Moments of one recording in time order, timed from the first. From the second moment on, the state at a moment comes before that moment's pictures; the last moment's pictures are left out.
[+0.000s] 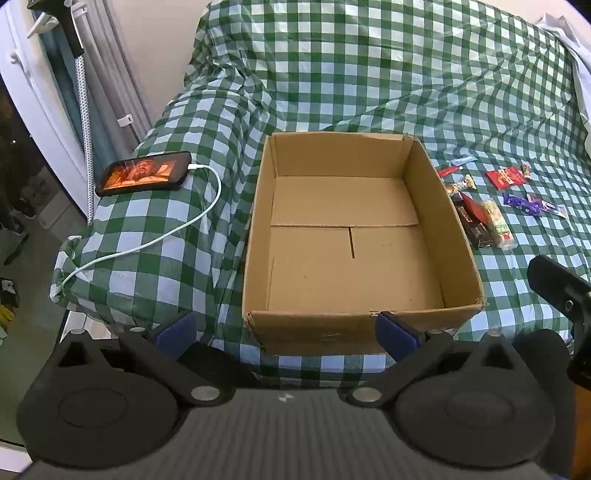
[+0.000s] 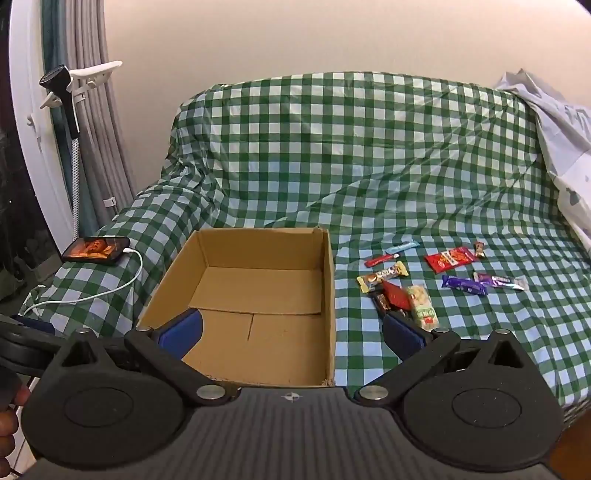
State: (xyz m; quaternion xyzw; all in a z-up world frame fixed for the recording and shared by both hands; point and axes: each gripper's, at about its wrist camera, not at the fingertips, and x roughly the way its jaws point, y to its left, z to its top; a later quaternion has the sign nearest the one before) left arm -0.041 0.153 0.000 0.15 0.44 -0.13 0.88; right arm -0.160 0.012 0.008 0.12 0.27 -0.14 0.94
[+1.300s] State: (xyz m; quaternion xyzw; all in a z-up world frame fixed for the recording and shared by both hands) left arm 0.046 0.145 -0.090 0.19 0.50 -0.09 0.84; right arm -0.092 -0.049 -0.083 0.20 0.37 -0.16 0.89
